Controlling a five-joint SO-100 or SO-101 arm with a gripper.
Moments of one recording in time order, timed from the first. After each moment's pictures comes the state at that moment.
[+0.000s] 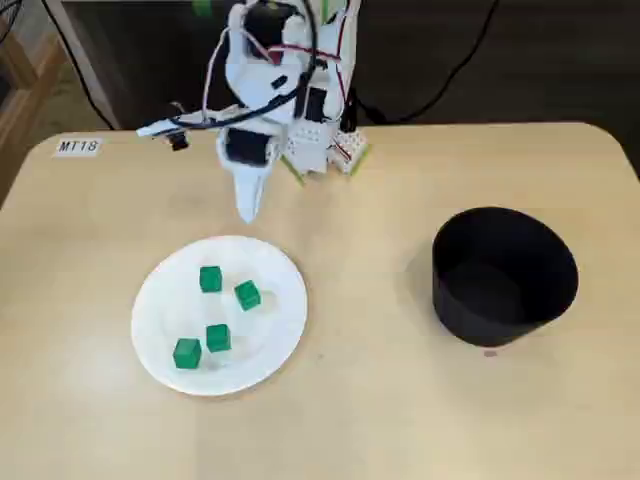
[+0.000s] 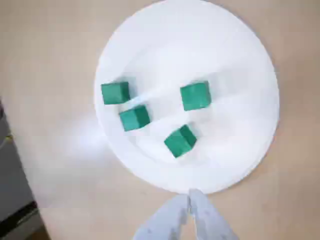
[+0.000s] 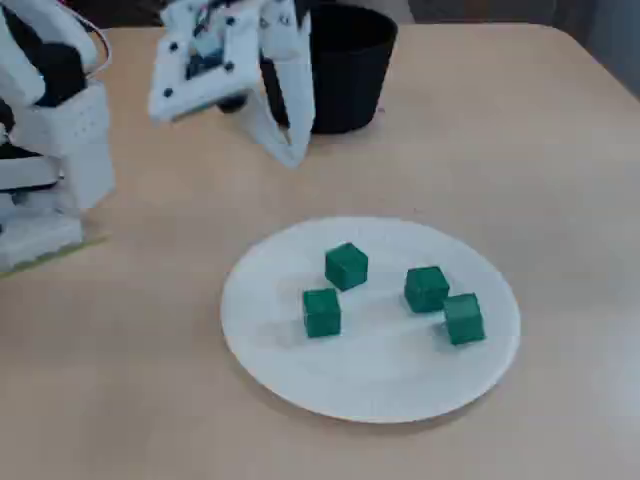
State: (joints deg) arm 24.8 114.5 105.6 75.8 -19.6
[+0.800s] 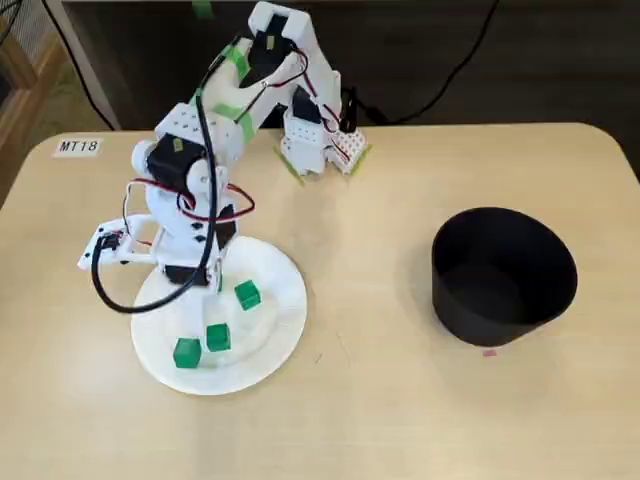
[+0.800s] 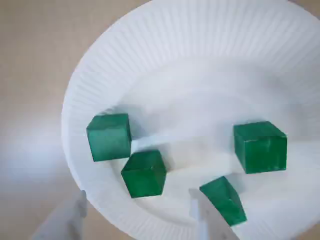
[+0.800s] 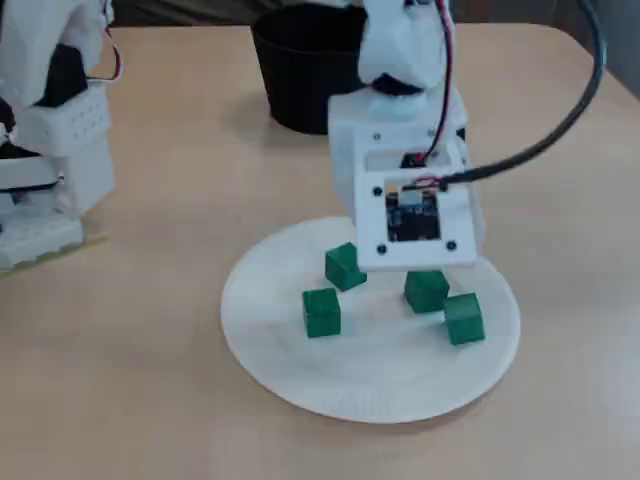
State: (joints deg) arm 26.3 61.9 57.7 85.3 -23.6
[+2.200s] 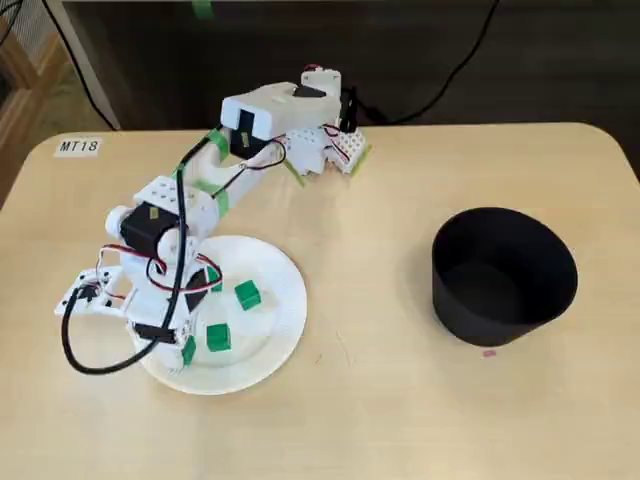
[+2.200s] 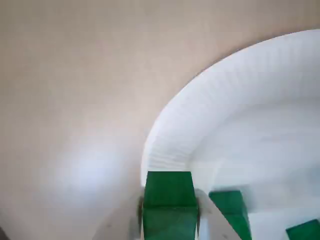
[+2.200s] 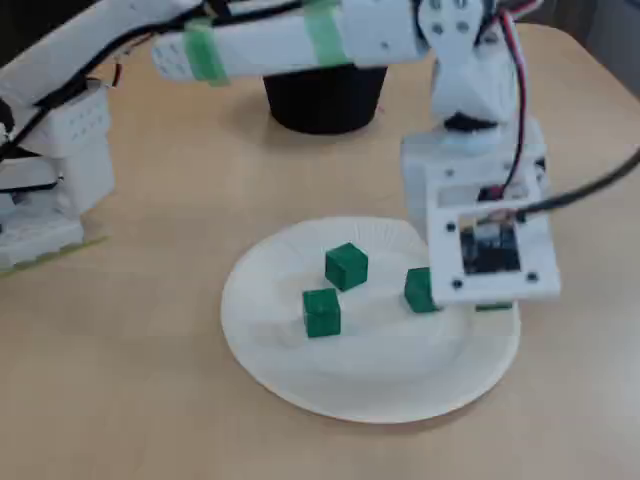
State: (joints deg) arm 25.9 36.3 11.2 94.7 -18.3
